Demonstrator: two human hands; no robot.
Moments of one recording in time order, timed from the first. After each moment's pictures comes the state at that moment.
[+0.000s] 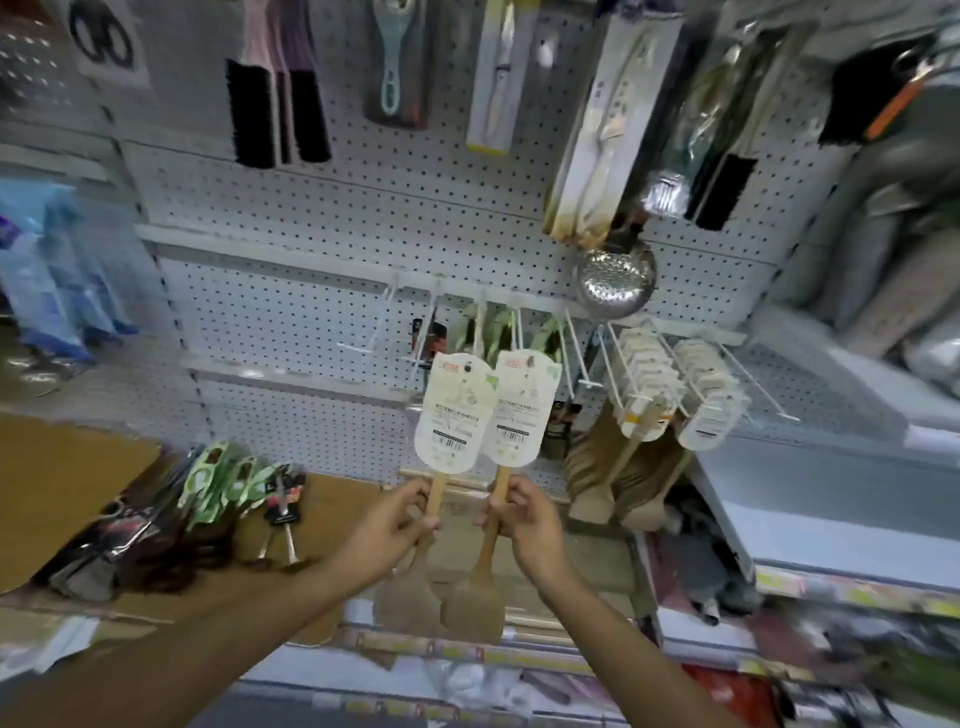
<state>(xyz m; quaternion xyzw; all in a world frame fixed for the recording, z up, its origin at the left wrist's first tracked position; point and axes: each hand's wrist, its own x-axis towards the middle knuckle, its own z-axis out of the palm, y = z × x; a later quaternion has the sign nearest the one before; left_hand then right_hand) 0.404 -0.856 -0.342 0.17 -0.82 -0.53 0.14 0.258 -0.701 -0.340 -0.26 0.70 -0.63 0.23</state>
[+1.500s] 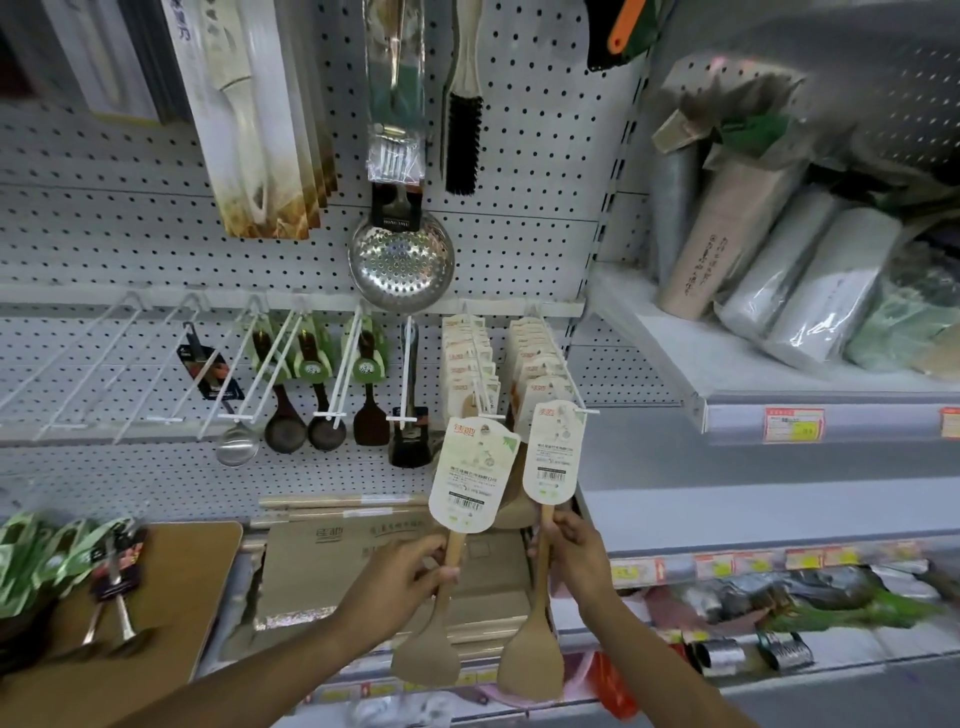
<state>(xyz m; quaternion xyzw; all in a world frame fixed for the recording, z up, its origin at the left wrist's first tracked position) 0.162 -0.669 -0.367 0.08 -0.84 -0.53 0.04 -0.001 -0.465 -0.393 -0.06 0.72 -0.67 0.21</state>
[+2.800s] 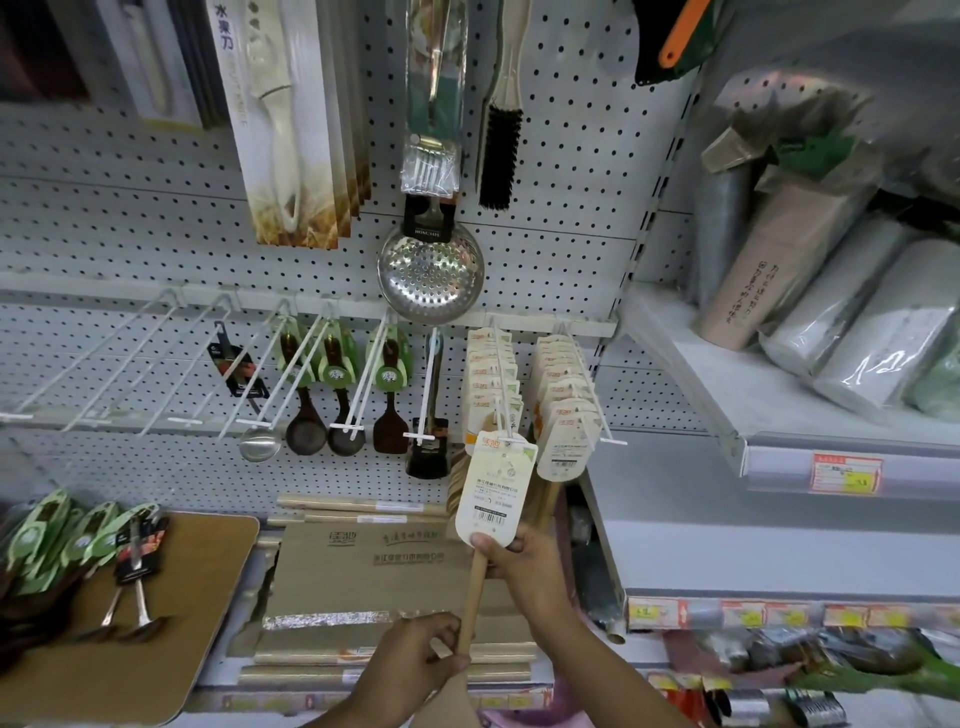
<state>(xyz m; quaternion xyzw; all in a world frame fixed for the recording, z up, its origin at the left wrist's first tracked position) 0.177 -0.637 -0.420 0.21 -0.82 -0.54 -0.02 0.035 -0.532 -0.352 -0.14 0.70 -0.65 0.27</state>
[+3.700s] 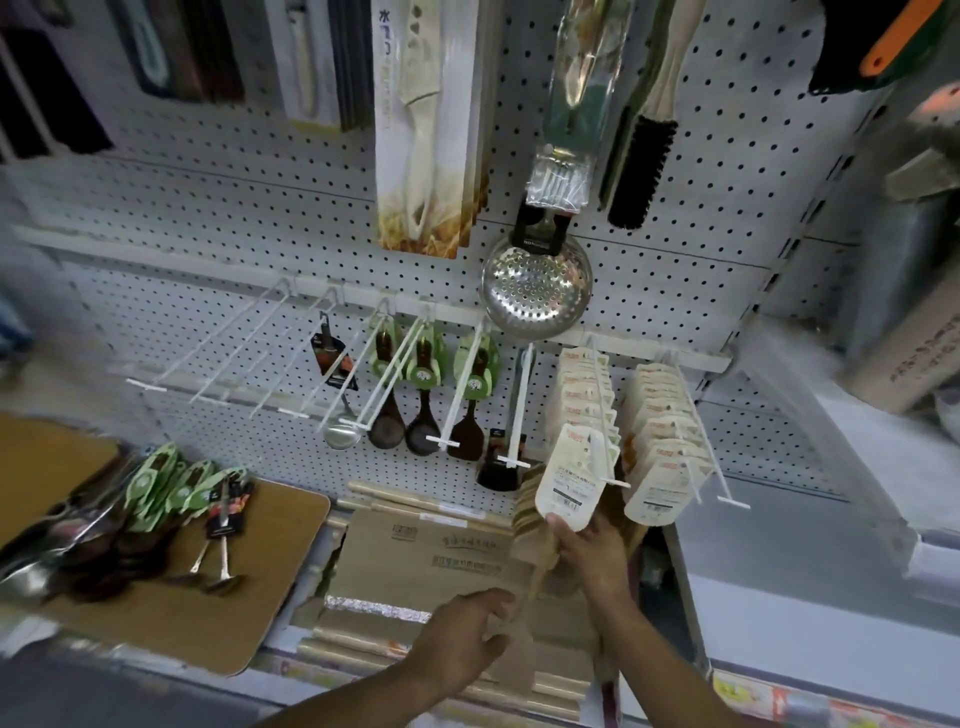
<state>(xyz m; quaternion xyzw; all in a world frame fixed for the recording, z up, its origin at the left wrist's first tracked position) 0.149 -0.680 -0.432 0.22 -0.88 -0.42 -0.03 -0.017 -0.583 -0.371 -0.12 0.76 -0.60 0.23</state>
